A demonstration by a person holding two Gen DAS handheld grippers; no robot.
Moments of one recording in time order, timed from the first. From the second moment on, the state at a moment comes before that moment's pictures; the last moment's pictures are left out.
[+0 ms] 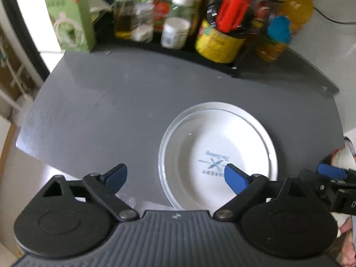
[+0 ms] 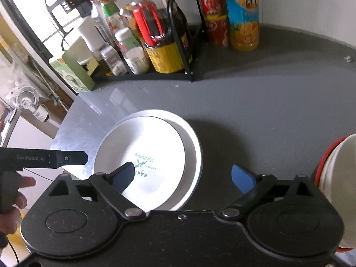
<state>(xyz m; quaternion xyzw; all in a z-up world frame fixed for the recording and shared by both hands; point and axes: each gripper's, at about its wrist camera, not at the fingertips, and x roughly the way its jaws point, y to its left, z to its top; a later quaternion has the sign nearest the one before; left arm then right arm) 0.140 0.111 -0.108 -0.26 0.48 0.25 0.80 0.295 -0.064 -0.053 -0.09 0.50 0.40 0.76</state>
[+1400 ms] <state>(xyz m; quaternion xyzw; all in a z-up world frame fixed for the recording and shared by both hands) 0.260 -0.071 -0.050 -0.17 0.46 0.06 0.87 0.324 -0.299 0.001 0.04 0.44 0.21 0.87</state>
